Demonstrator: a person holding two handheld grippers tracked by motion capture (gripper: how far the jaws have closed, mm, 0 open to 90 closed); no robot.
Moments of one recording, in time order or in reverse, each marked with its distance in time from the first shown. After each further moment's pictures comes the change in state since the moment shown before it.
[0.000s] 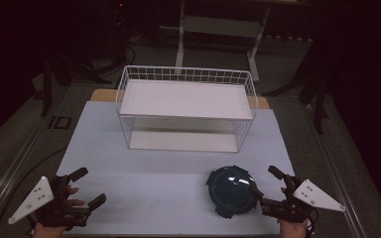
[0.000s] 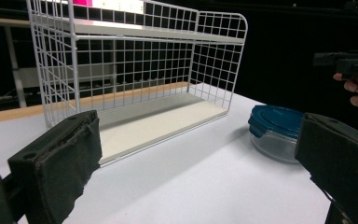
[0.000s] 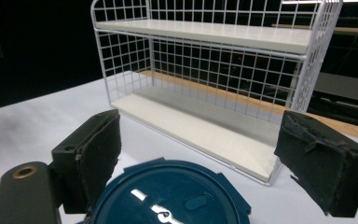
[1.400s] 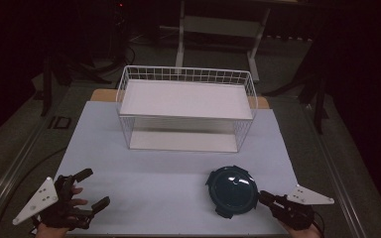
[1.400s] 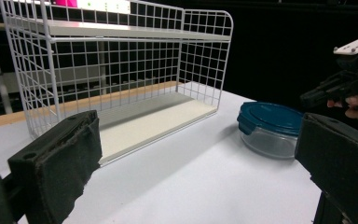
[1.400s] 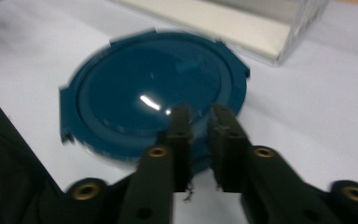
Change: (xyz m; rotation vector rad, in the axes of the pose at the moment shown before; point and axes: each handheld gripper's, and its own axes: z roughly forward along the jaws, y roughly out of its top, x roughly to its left) left arm -0.005 0.000 0.006 0.008 -0.048 0.026; right arm -0.024 -0.045 -0.011 0.418 0.055 0.055
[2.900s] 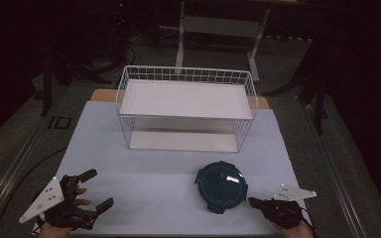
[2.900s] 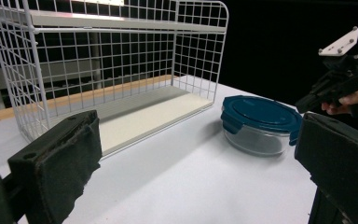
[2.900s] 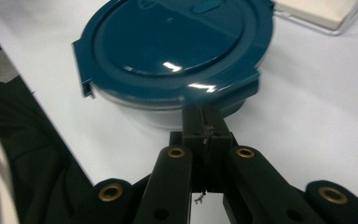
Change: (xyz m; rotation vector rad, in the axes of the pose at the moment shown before) left arm -0.002 -0.002 0.007 0.026 -0.018 0.004; right arm 0.007 0.001 0.024 0.109 0.115 0.001
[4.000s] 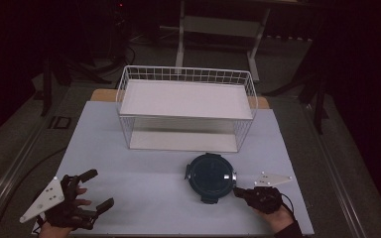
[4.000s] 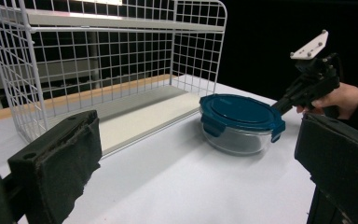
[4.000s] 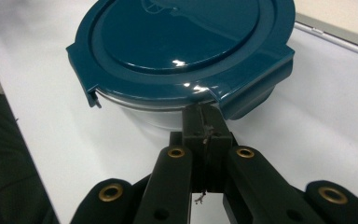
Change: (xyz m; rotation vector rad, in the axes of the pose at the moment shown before) left arm 0.000 0.000 0.001 0.004 -0.010 0.002; right arm -0.007 0.026 0.048 0.012 0.043 -0.010
